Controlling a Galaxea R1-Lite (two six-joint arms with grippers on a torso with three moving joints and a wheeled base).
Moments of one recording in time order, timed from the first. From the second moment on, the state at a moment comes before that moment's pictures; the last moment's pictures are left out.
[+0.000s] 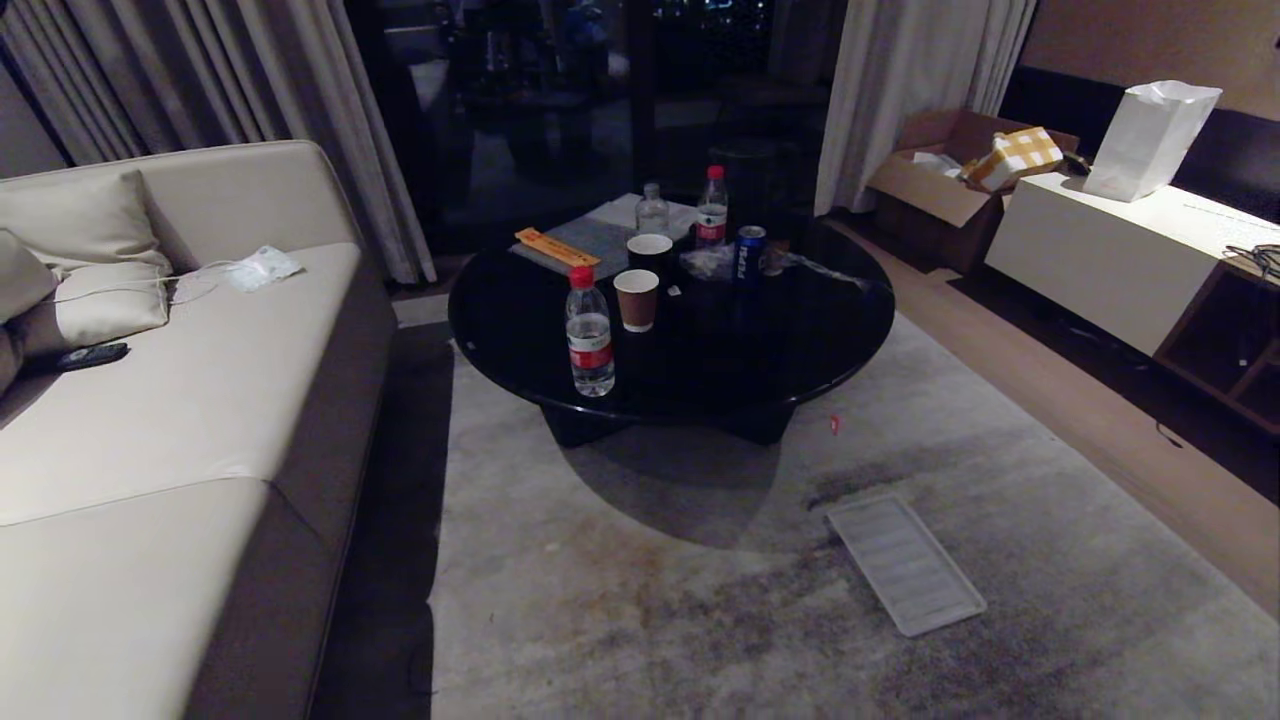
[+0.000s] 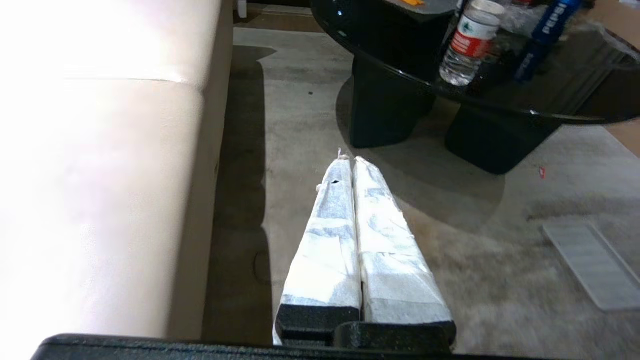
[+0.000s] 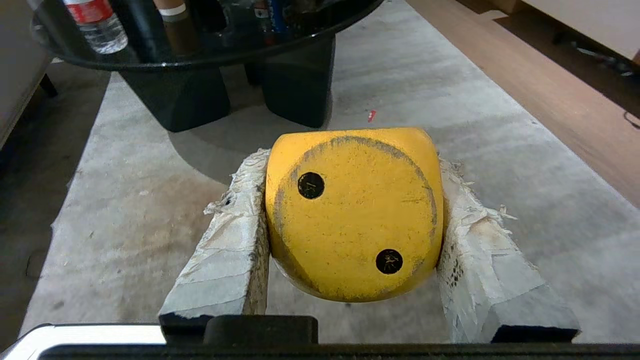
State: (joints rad) left arm 0.00 0.00 0.00 -0.01 0.07 -0.13; right arm 0.01 0.00 0.00 -0.03 0.00 0.00
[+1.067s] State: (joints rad) left arm 0.00 0.00 0.00 -0.01 0.07 -0.13; right arm 0.01 0.00 0.00 -0.03 0.00 0.01
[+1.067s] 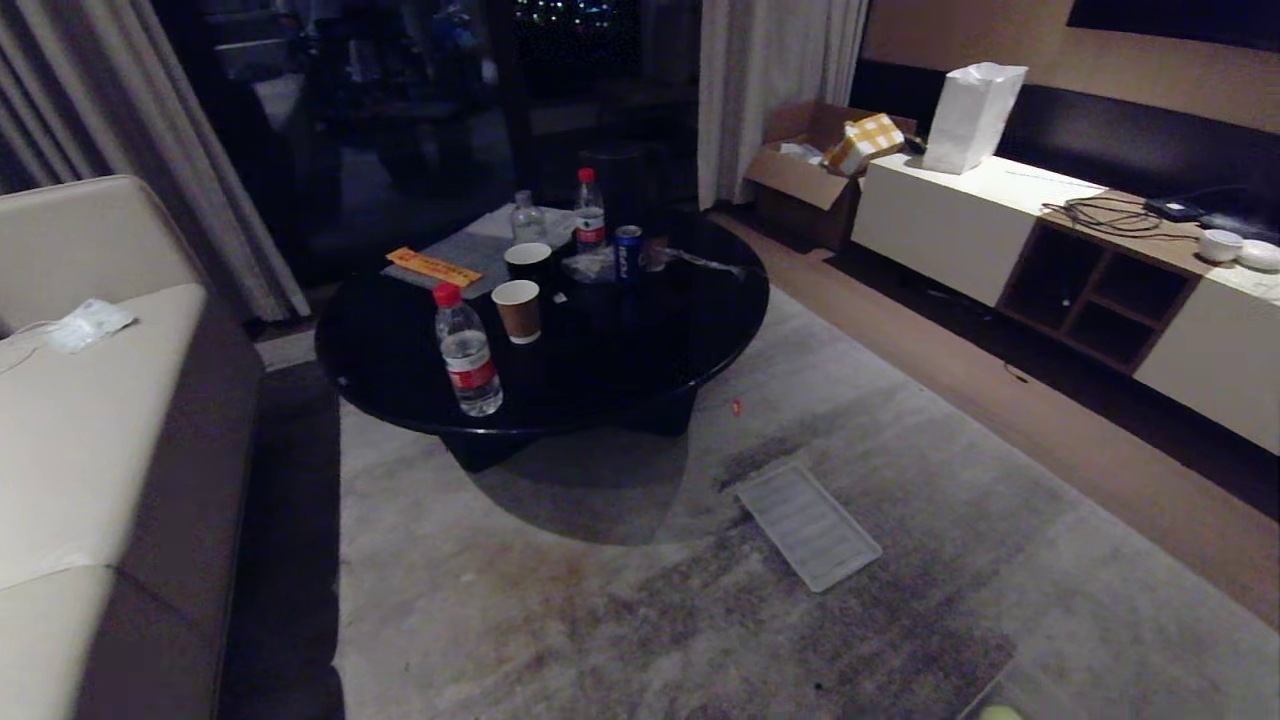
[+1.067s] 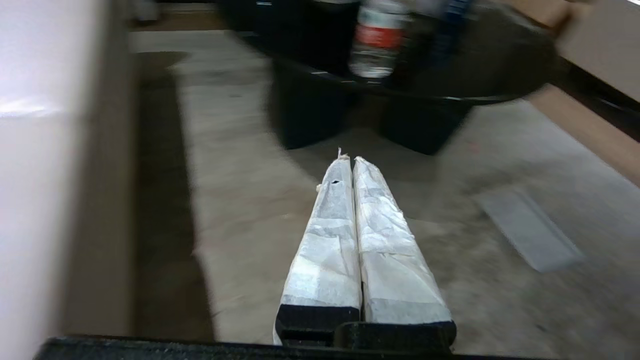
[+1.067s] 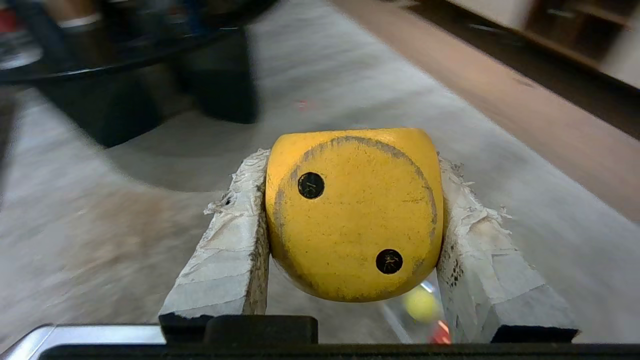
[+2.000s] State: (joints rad) left arm 0.00 0.00 0.00 -0.01 0.07 -0.13; right arm 0.01 0.00 0.00 -0.03 0.00 0.01
